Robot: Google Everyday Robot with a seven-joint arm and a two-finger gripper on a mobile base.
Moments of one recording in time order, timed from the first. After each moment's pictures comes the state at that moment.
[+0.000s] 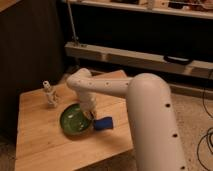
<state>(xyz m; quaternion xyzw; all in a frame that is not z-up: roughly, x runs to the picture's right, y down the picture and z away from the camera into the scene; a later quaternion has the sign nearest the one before) -0.044 0.160 0.819 -0.36 -0.27 -0.65 0.60</state>
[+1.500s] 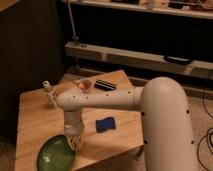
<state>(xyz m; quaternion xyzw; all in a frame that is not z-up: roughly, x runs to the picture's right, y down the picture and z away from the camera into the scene) -0.173 0.271 0.729 -0.31 -0.47 -0.66 0.49</state>
